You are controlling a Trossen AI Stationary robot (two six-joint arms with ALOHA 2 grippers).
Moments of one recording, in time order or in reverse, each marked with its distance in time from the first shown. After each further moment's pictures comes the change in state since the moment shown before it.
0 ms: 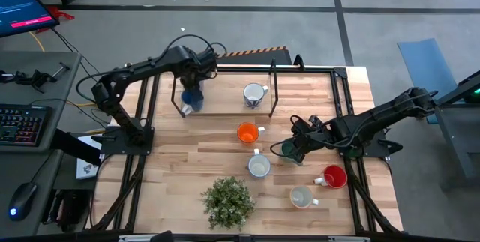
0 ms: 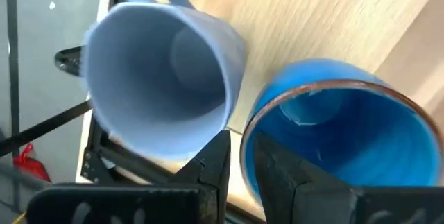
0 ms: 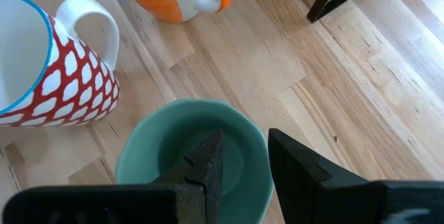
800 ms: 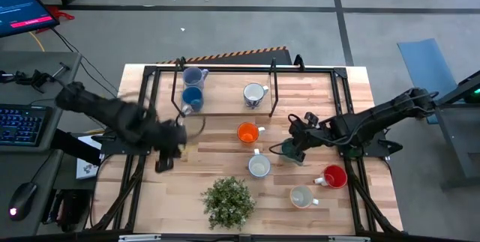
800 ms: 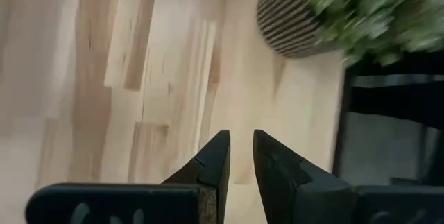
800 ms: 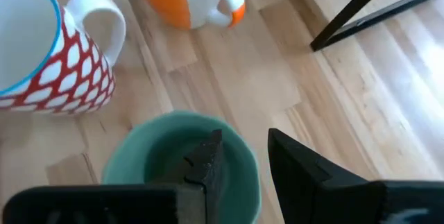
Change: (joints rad) left arm -0.955 -0.518 -0.295 0.180 0.294 -0.769; right arm -0.037 0.000 0.000 0.041 -0.011 -0.220
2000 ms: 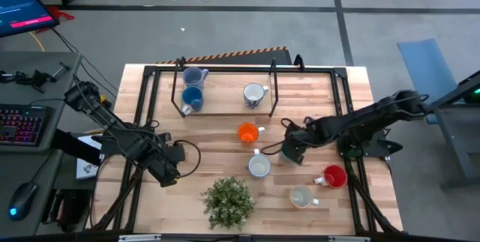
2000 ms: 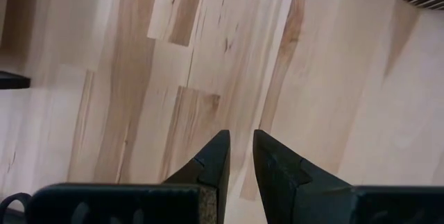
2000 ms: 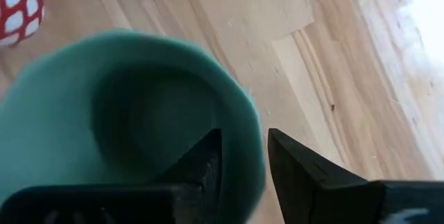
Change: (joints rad) left arm -0.291 0.133 -0.202 0.037 -0.303 -0.291; right arm -0.071 0.180 -0.001 -0.076 -0.146 0.062
